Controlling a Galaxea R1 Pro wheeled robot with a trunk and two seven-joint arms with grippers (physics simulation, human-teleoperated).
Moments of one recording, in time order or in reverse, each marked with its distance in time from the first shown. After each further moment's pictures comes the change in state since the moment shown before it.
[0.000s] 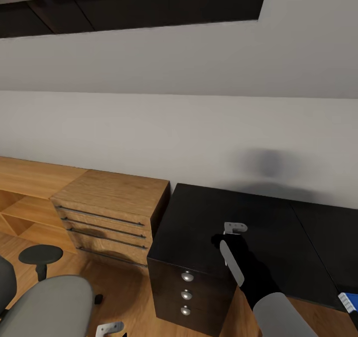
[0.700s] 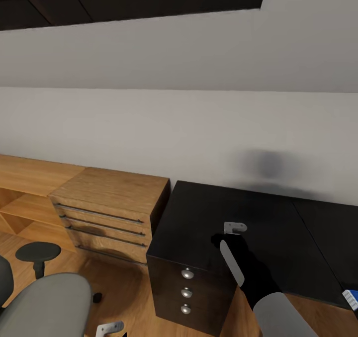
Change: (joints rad) left arm 0.000 -0.002 0.000 0.000 0.000 -0.002 0.003; right arm 0.000 -0.001 0.002 -0.001 0.000 -0.001 0.007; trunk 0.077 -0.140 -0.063
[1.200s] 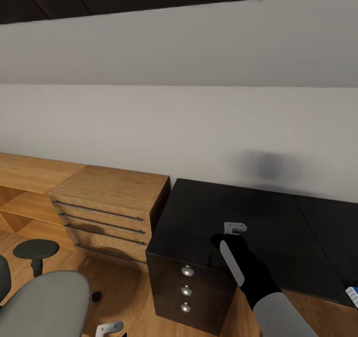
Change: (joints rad) left arm 0.000 0.001 0.000 0.000 0.001 0.000 0.000; right arm 0.000 0.000 0.001 0.001 0.000 0.001 0.000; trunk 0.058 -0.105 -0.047
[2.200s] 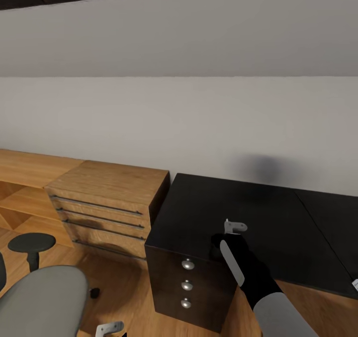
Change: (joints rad) left arm 0.000 0.000 0.001 0.000 0.000 0.000 0.000; right arm 0.000 -0.001 -0.001 -0.002 -0.003 -0.005 -0.001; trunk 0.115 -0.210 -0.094
